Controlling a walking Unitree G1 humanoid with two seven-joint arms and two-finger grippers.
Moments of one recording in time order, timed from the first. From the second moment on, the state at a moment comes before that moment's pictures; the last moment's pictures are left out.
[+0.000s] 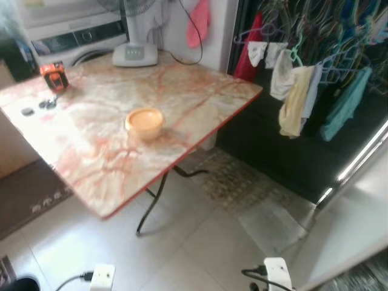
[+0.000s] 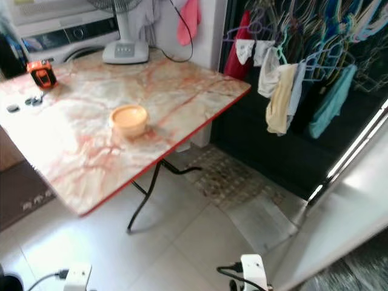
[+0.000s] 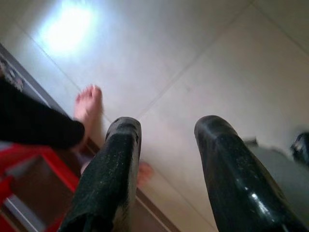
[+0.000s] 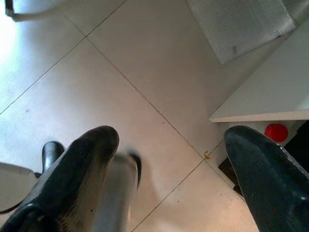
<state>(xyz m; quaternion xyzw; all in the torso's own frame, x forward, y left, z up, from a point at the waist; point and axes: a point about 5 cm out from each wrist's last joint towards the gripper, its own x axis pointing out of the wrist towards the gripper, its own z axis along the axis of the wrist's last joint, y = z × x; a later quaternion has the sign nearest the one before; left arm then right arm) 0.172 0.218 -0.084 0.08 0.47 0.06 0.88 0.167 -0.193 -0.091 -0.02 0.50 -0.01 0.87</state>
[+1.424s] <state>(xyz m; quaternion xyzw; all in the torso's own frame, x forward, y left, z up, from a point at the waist) 0.189 0.223 -0.072 0.09 0.41 0.08 0.90 0.162 -0.201 -0.092 -0.03 0.50 -0.01 0.86</state>
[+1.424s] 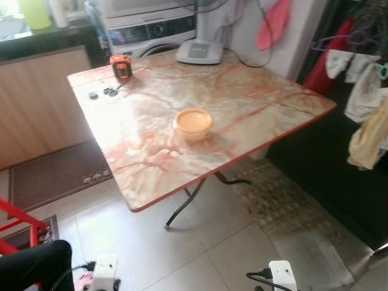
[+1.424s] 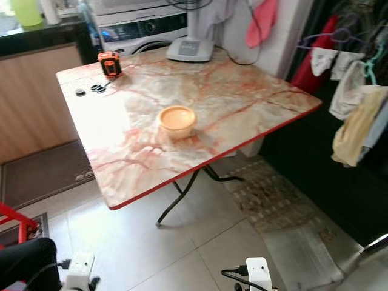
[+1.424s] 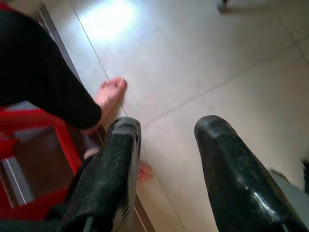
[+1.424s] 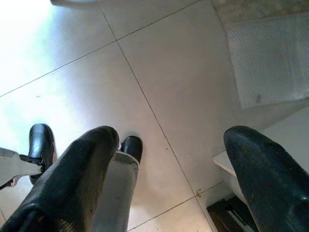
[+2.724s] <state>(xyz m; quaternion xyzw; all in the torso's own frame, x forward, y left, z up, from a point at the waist) 0.237 0.225 0.060 0.21 -0.06 0.12 0.97 0.162 -0.202 -0.092 -0.05 0.51 0.01 0.86</state>
